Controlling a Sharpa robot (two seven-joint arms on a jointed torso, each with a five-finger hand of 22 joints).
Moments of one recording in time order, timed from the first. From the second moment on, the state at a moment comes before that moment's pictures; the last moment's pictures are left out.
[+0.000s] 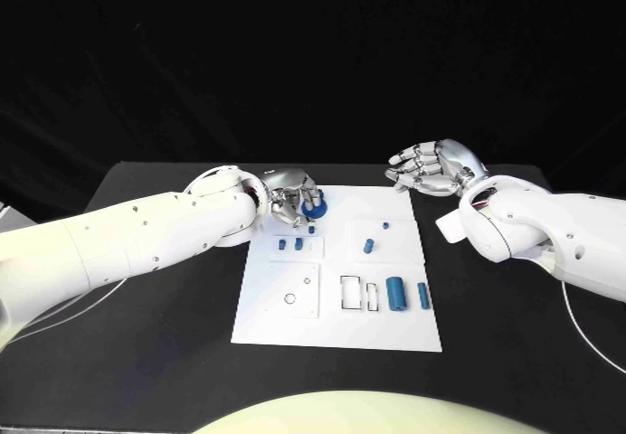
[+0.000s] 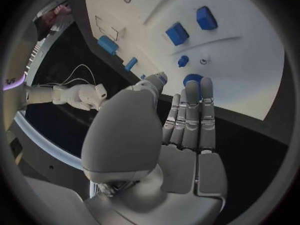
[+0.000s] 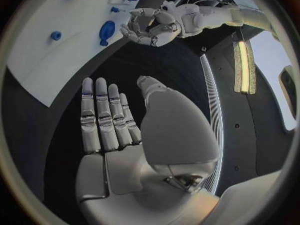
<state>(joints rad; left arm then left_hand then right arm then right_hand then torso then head) 1.24 -0.58 -0.09 1.25 -1.29 -0.13 -0.04 1.51 -0.24 0.33 0.24 0.27 0.68 0.19 0.35 0.45 0.79 0.14 0.54 0.23 1.02 0.07 0.98 0.65 0.17 0.85 0.17 0.83 0.60 1.28 -0.88 -0.16 1.51 -0.58 -0.54 0.16 1.37 -0.18 0.24 0.28 0.40 0.73 0.19 0.39 0.30 0.98 0.17 0.35 0.13 1.08 0.12 0.19 0.44 0.18 1.02 0.23 0.07 0.36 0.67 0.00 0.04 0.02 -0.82</state>
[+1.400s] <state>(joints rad) 1.21 -0.52 -0.10 1.17 -1.42 -0.04 -0.01 1.56 -0.25 0.50 0.19 0.26 0.87 0.14 0.40 0.36 0.89 0.09 0.65 0.21 1.12 0.03 1.32 0.79 0.17 0.81 0.14 1.04 0.78 1.28 -0.87 -0.15 1.50 -0.58 -0.54 0.16 1.37 -0.18 0.24 0.28 0.40 0.73 0.19 0.39 0.30 0.98 0.17 0.35 0.13 1.08 0.12 0.18 0.43 0.18 1.02 0.23 0.07 0.35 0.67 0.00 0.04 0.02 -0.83</state>
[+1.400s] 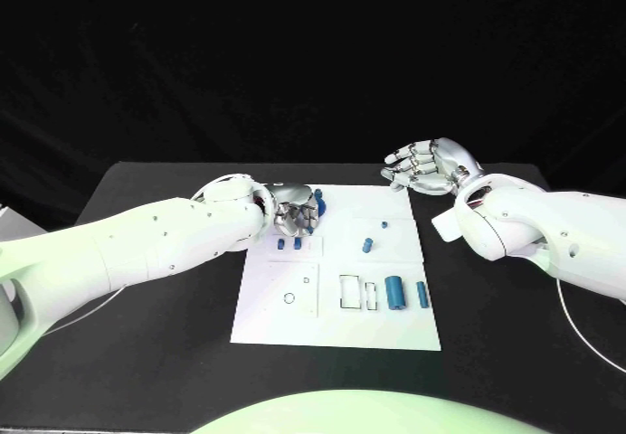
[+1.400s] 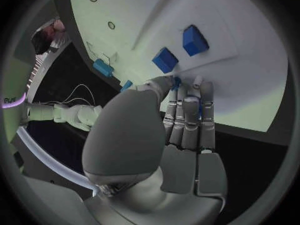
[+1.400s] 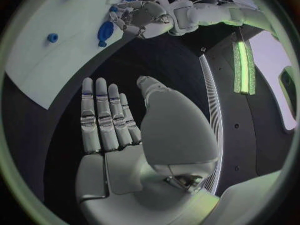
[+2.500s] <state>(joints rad) 1.20 -0.50 -0.10 1.14 -1.41 -0.06 0.00 1.47 -0.23 0.59 0.11 0.26 0.97 0.13 0.42 0.37 0.99 0.07 0.61 0.19 1.25 0.01 1.40 0.89 0.17 0.83 0.12 1.12 0.85 1.28 -0.87 -0.15 1.50 -0.60 -0.54 0.16 1.37 -0.18 0.25 0.28 0.40 0.73 0.19 0.39 0.30 0.98 0.17 0.35 0.13 1.08 0.12 0.18 0.43 0.18 1.02 0.23 0.07 0.35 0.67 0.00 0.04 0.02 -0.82</state>
